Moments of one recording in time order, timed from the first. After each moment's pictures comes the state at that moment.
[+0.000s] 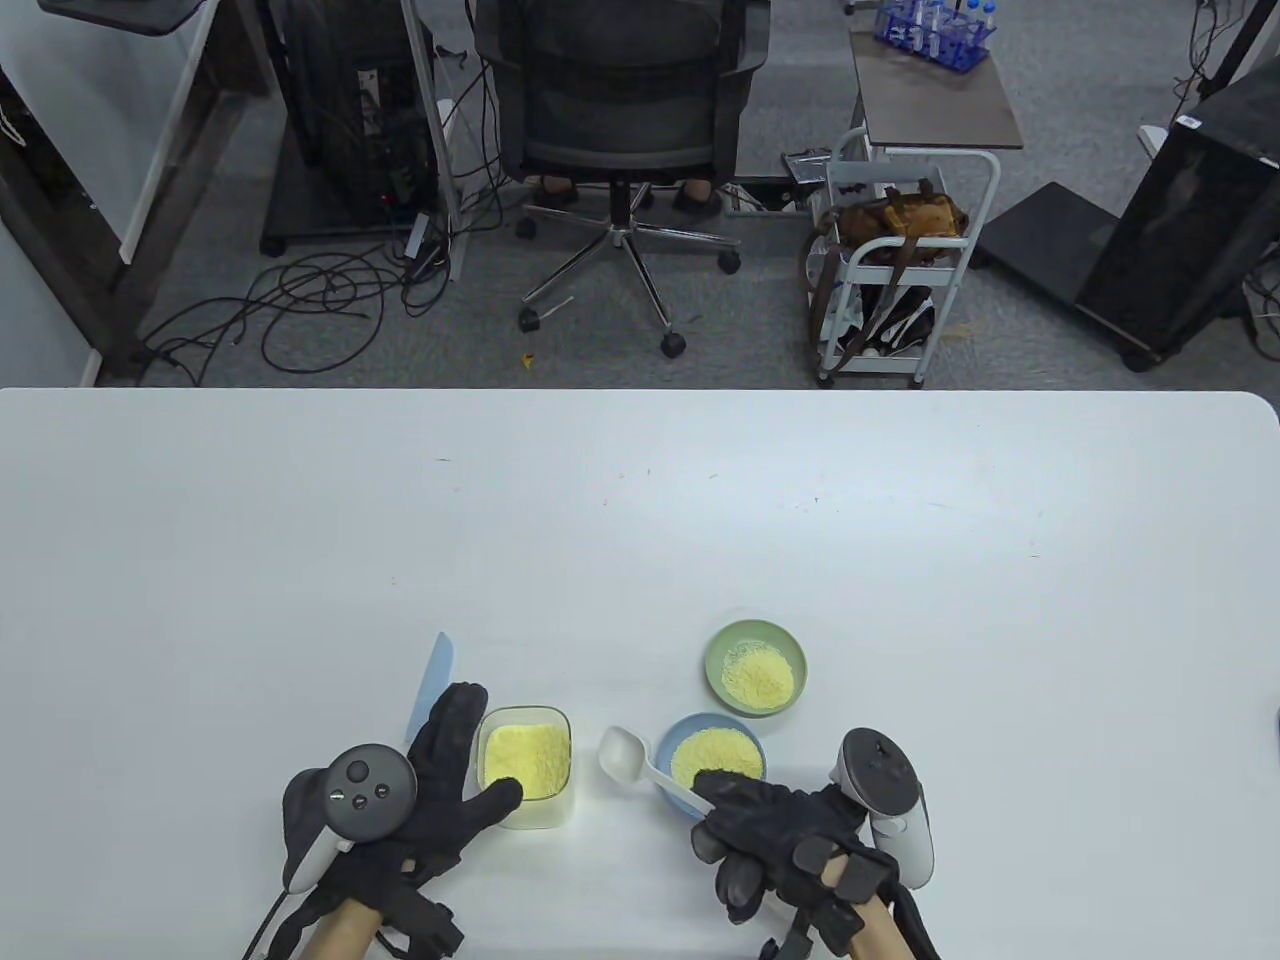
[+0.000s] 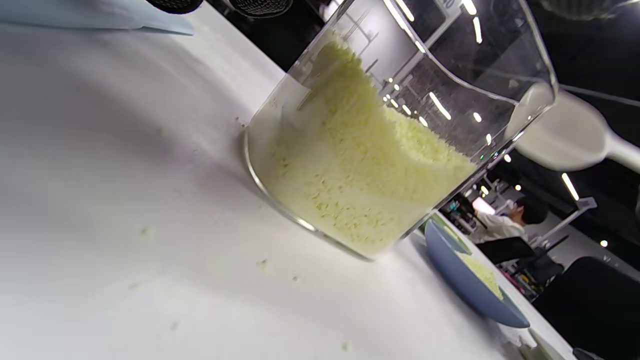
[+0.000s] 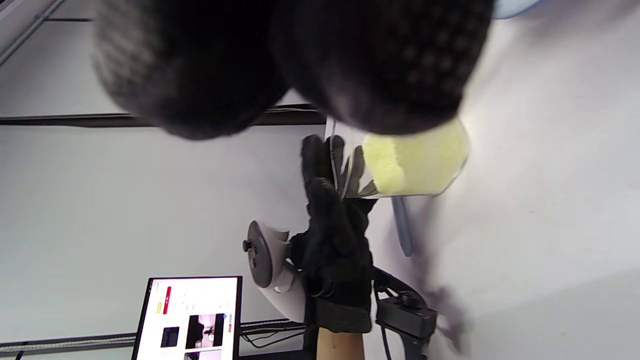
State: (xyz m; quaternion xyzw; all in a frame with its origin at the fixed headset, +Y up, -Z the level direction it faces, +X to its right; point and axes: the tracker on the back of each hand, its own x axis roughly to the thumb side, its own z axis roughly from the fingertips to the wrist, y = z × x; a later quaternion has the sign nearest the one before) left_hand -0.241 -0.765 -0.221 -0.08 -0.11 0.34 0.93; right_hand 0.106 -0.731 -0.214 0.17 0.27 0.66 0.68
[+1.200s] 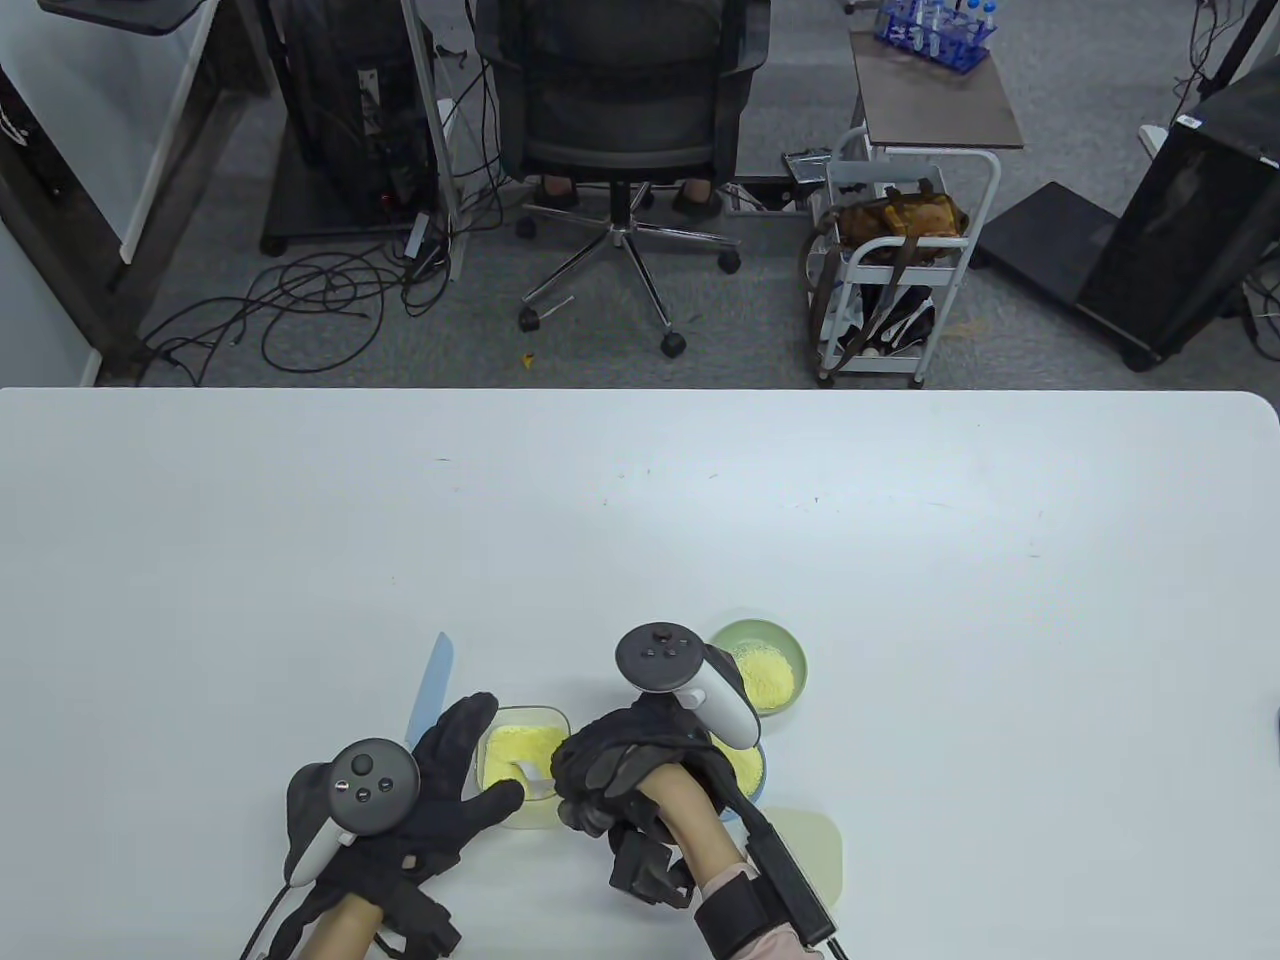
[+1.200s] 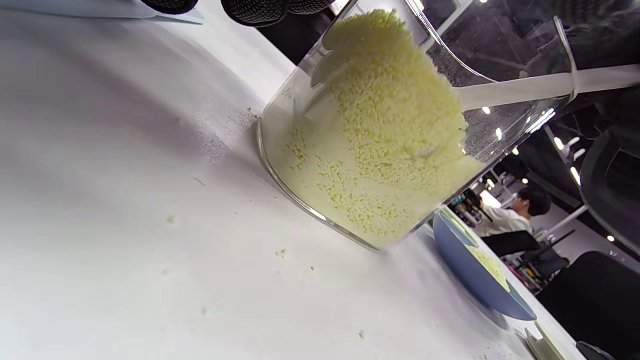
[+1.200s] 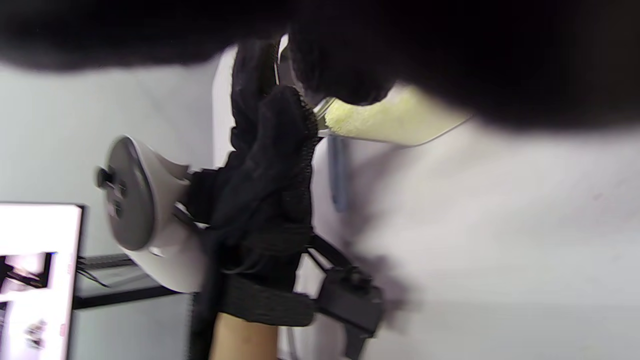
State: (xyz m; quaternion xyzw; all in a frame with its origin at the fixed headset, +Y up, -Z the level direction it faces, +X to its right) left_hand -0.243 -0.768 -0.223 -0.10 -0.11 0.34 0.93; right_hand -0.005 -0.727 -0.269 0.14 0.42 0.71 0.54
